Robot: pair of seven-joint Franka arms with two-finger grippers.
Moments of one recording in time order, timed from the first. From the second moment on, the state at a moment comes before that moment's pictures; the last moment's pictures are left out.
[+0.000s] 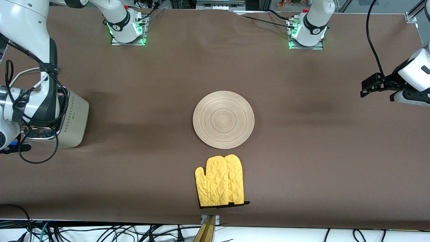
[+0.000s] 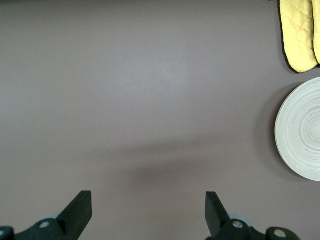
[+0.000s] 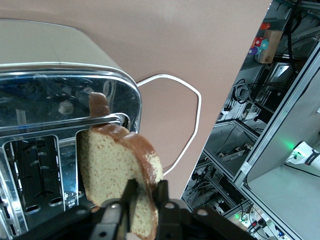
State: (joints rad) left arm 0.00 0.05 0.00 -1.62 -0.02 1.67 0.10; right arm 0.20 0.68 -0.44 -1.27 -0.43 1.56 -0.20
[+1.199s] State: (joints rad) left arm 0.00 0.05 0.00 -1.62 -0.02 1.66 0.10; right arm 0.24 0.52 -0.44 -1.23 0.10 1.55 -0.25
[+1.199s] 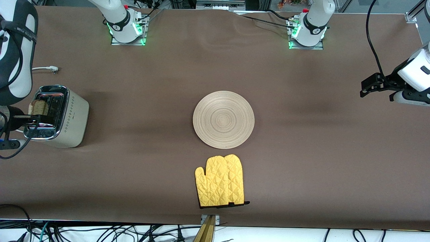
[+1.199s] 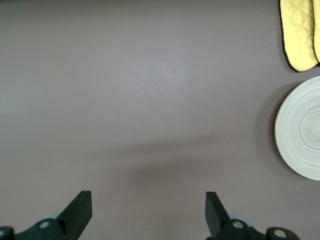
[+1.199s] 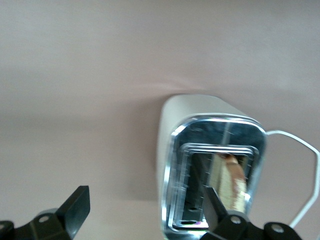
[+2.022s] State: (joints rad) left arm -0.01 0.05 -0.01 -1.62 0.00 1.66 0.10; right arm 0.19 0.35 -0.18 -1.32 0.02 1.65 -0.17
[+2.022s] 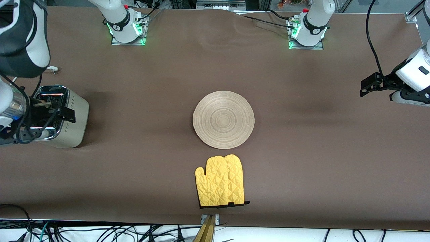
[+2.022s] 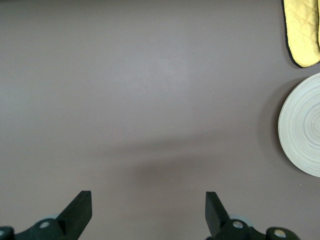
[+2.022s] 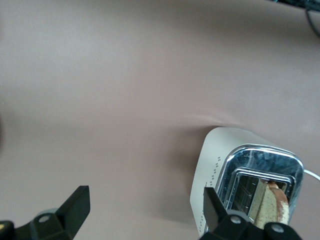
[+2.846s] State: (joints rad) left arm -0.01 0.05 -0.01 -1.62 0.00 1.66 0.10; right arm 0.02 0.16 0.01 -1.54 -0.01 1.72 -0.10
